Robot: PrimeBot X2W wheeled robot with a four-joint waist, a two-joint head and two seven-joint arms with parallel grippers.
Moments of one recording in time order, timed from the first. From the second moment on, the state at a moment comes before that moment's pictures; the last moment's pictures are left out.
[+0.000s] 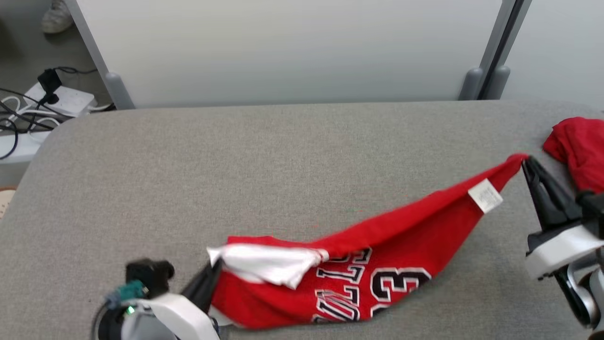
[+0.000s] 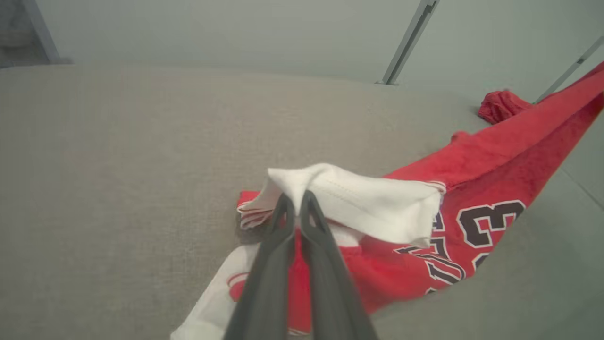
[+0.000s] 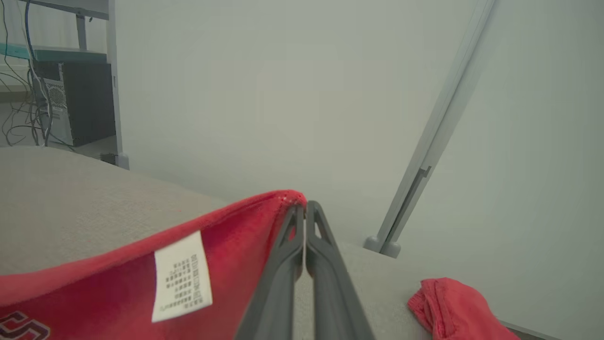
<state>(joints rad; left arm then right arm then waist) -0.06 0.37 -0.45 -0.04 -0.69 0.16 0.15 -0.32 -0.41 0.22 0.32 0.24 0.13 -0.25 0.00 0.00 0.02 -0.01</state>
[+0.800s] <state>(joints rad) -0.01 0.33 -0.57 0.07 -0.62 0.22 0.15 -0.27 -0.40 0.23 0.39 0.27 0.13 -0.25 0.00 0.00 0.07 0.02</state>
